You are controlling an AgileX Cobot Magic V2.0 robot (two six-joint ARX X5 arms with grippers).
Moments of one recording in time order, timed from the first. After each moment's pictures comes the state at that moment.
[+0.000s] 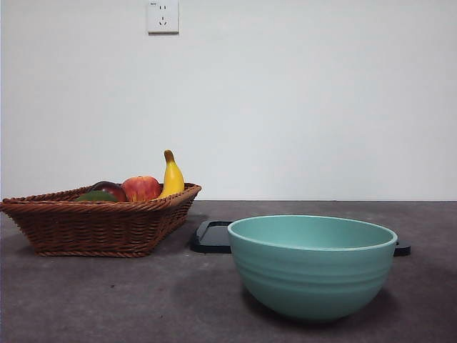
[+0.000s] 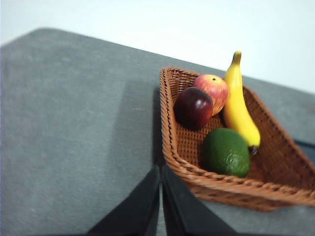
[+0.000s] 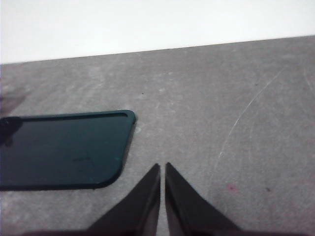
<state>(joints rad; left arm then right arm) 0.02 0.01 0.03 -0.18 0.13 -0.26 0.00 0.01 0.02 -0.16 -0.08 0.17</state>
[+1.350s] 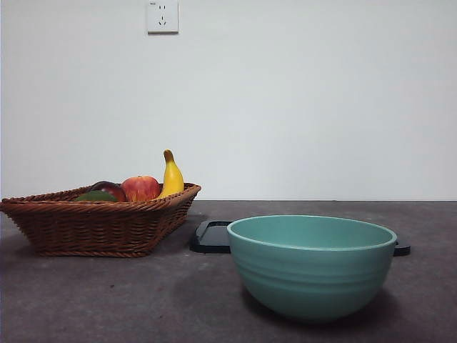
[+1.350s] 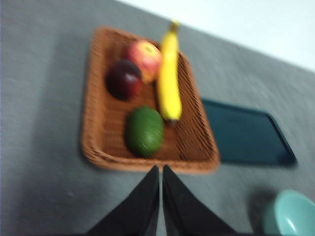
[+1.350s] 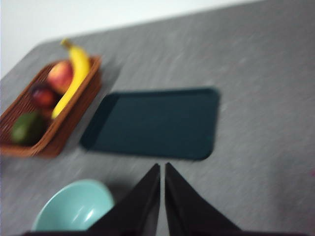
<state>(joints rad) 0.02 0.46 0.58 -0.57 0.40 -0.25 0.01 0.42 0.63 -0.68 -0.41 0.21</state>
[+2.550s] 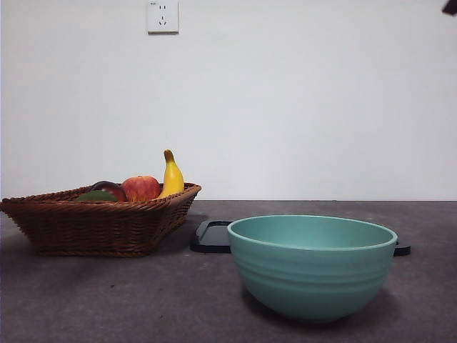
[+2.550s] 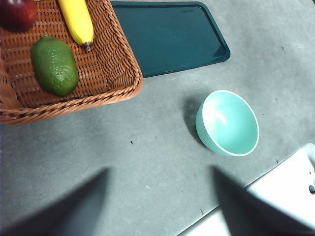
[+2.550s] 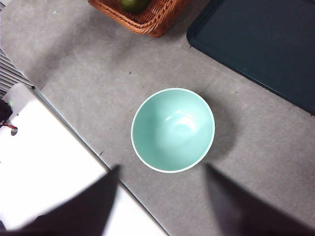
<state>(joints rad) -0.15 0.77 0.98 -1.04 0.52 -0.02 0.39 0.87 1.07 -1.08 -0.47 0.00</state>
